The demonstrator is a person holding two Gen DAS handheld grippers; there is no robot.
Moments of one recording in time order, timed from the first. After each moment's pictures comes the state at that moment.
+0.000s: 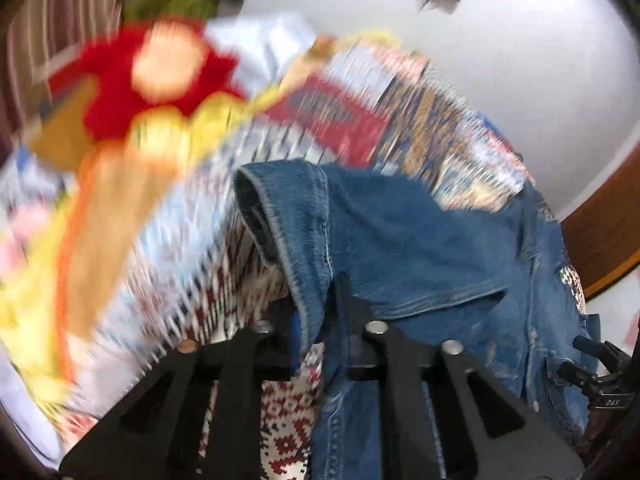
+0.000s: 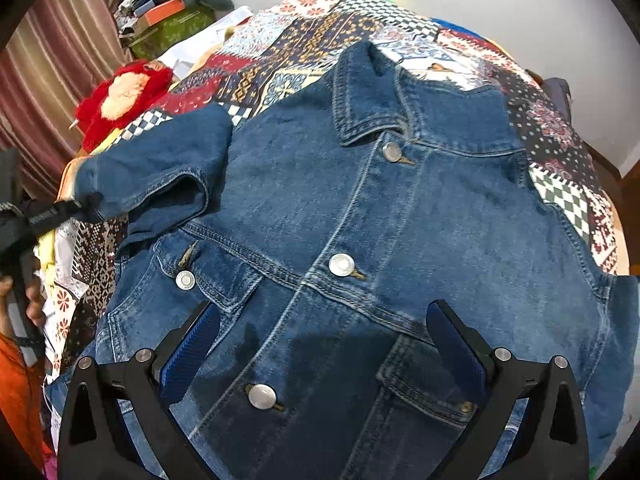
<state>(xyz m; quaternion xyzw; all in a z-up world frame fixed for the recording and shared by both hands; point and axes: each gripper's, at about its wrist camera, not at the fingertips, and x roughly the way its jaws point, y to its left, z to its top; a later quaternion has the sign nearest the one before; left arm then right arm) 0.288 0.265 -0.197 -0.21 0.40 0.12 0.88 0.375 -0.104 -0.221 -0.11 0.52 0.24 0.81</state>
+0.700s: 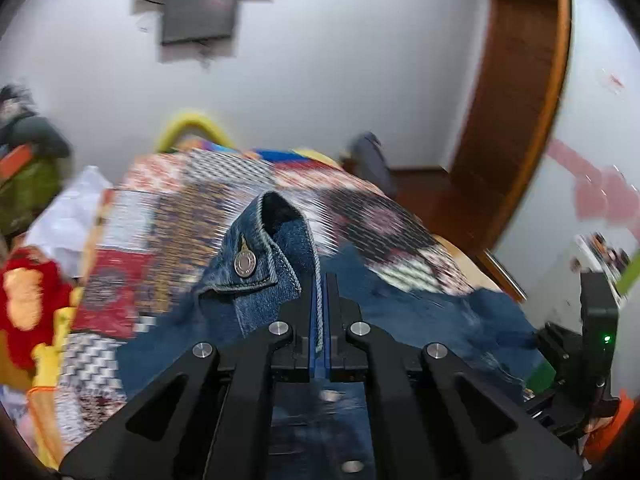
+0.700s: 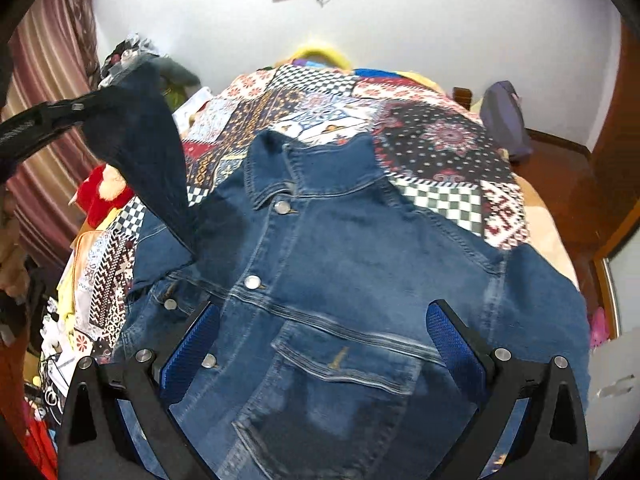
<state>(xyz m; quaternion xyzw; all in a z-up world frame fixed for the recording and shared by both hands) 0.388 0.021 -0.058 -0.02 0.34 -0.12 0.93 0.355 -0.235 -0.146 -0.02 0.45 0.20 0.87</state>
